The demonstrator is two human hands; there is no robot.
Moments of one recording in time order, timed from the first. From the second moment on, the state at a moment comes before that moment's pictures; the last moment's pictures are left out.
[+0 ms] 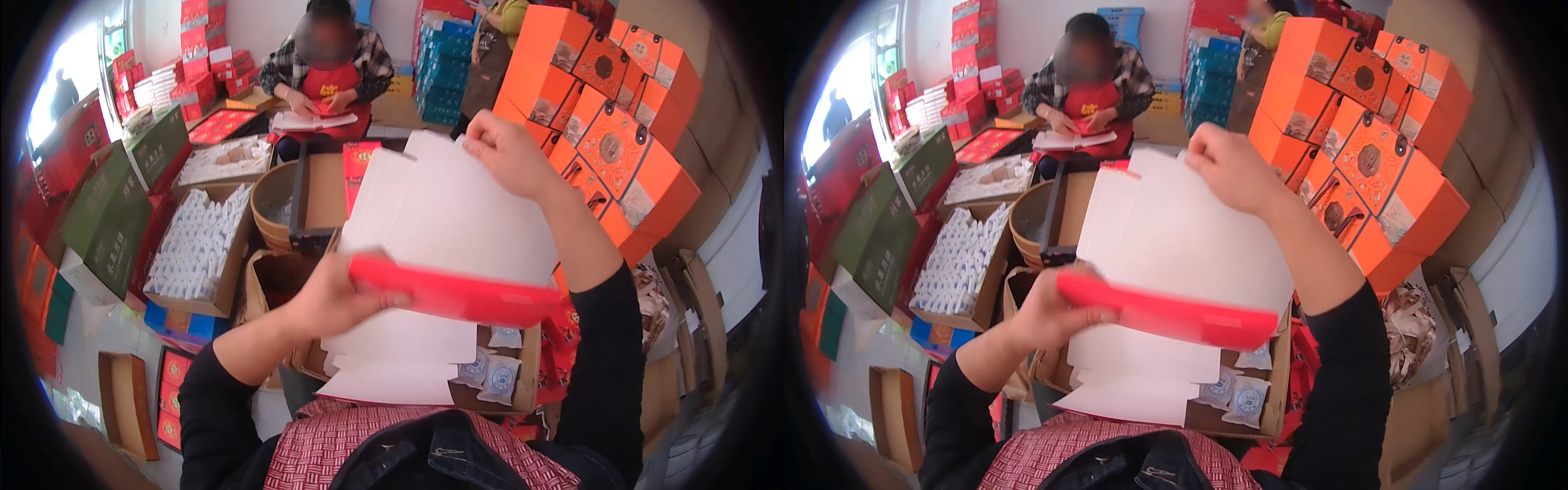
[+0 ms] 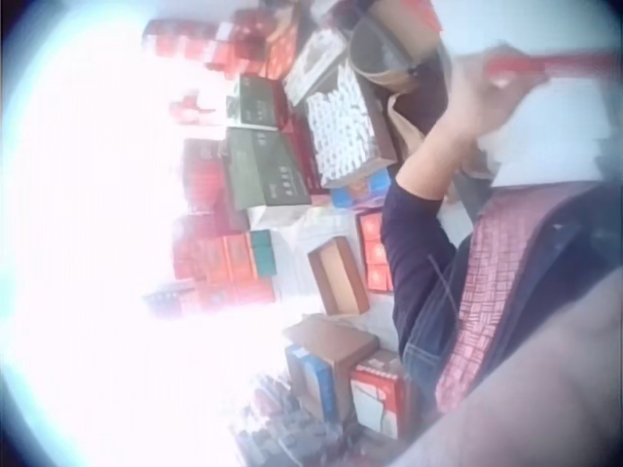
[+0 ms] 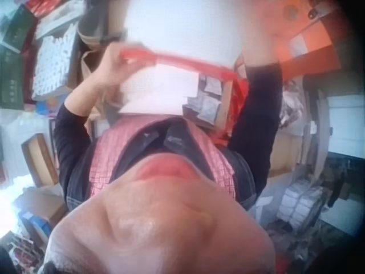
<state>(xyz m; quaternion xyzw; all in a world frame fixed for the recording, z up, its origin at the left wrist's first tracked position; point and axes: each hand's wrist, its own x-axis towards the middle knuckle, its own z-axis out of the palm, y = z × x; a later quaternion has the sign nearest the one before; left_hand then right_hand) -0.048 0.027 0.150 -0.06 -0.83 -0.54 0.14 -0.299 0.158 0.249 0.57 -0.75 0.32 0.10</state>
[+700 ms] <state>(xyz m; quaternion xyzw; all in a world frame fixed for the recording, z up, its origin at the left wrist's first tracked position) -0.026 0.059 0.005 0.16 -0.70 -0.69 0.03 -0.232 0.179 0.068 0.41 -0.61 0.25 -0.63</state>
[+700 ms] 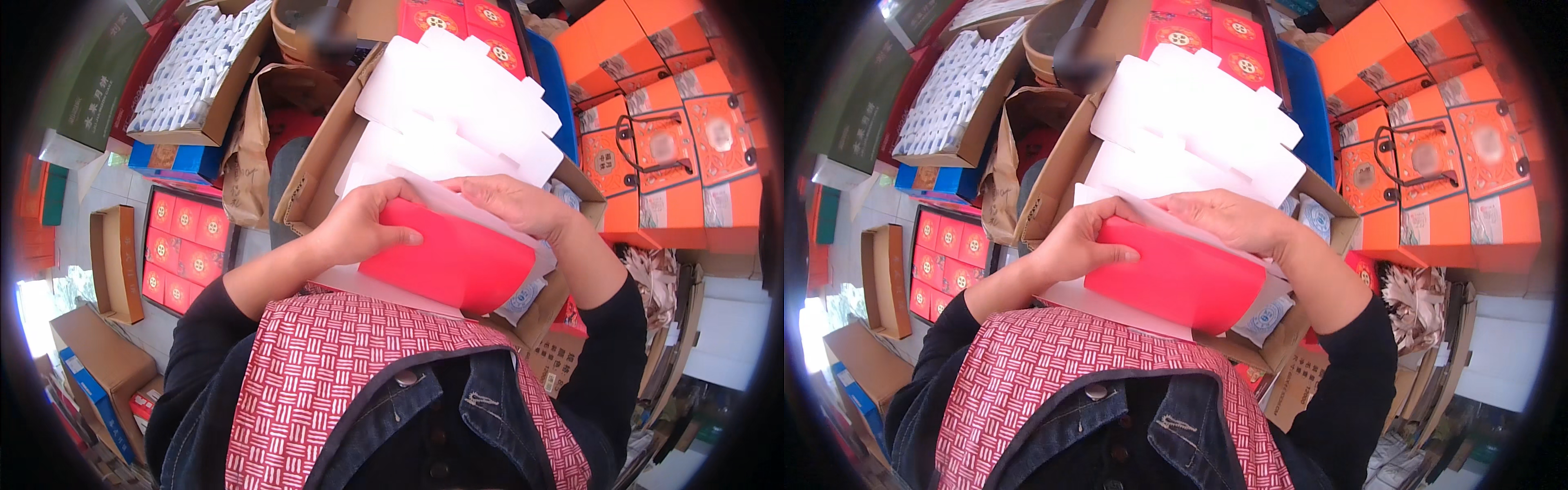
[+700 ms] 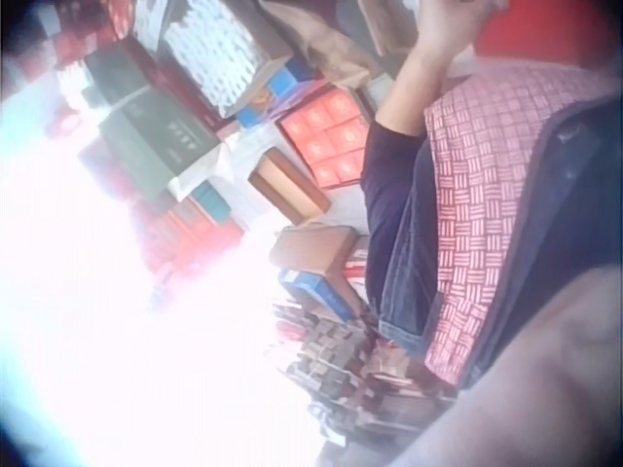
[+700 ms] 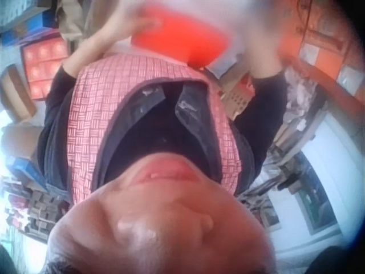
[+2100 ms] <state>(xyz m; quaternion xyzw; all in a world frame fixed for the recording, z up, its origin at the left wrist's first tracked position) -0.015 0.051 -0.003 0.25 -0.59 -0.76 0.05 -0.168 0.192 0.053 0.57 -0.69 0.18 -0.40</state>
